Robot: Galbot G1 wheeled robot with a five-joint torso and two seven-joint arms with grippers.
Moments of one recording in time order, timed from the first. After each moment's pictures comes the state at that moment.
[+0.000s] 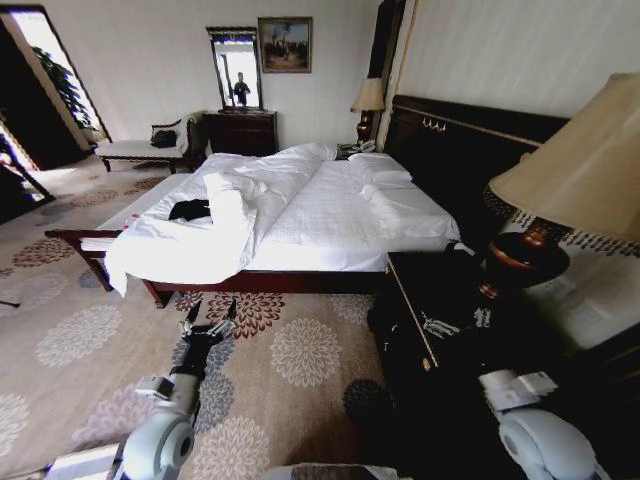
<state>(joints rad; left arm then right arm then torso) 1.67 -1.29 -0.64 -2.21 -0.46 -0.08 0.00 -1.79 1.09 0.89 2.20 0.42 0.17 -0.07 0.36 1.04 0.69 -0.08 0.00</state>
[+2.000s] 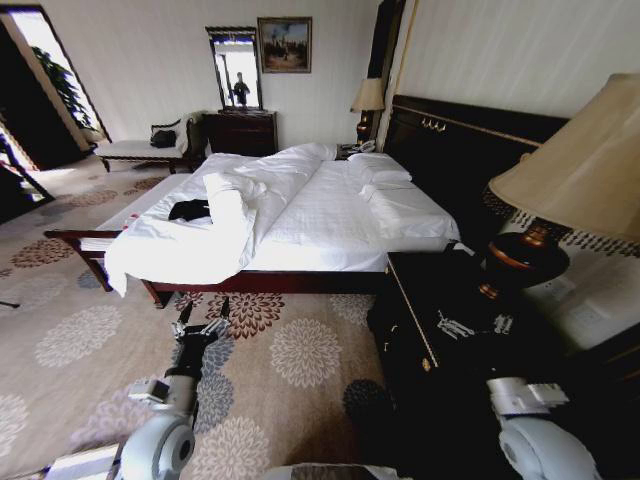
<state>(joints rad) 1.69 -1.34 -0.63 -2.26 -0.45 -0.08 -0.04 -1.80 1.12 0.89 2.19 0.39 0.22 0.03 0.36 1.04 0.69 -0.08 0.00</state>
